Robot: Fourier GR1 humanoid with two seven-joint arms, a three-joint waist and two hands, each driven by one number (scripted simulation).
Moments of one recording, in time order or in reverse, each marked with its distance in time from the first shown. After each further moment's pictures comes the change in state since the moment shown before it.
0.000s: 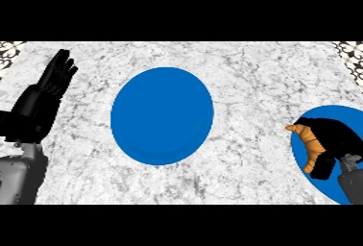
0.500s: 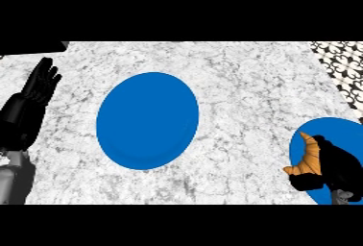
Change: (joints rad) left arm 0.063 0.023 0.055 0.001 -0.004 0.012 -0.003; right arm 0.254 0.154 -0.057 -0.204 0.142 -0.255 0.363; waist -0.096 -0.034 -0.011
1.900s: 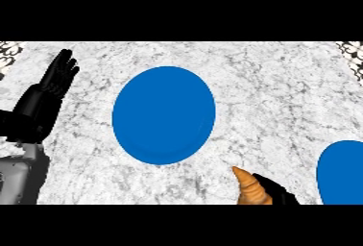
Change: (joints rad) left arm -0.066 -0.038 -0.054 -0.016 -0.011 -0.022 0.022; right arm 0.060 0.261 0.763 -0.762 0.730 -0.057 0.428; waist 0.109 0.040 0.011
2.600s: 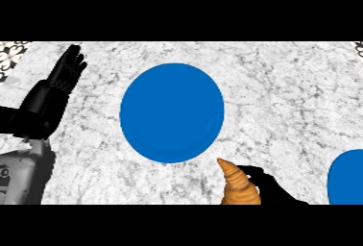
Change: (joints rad) left arm -0.035 -0.012 -0.023 0.009 -0.008 -0.014 -0.017; right arm -0.063 -0.010 -0.073 0.052 -0.266 -0.076 -0.014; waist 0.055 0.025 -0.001
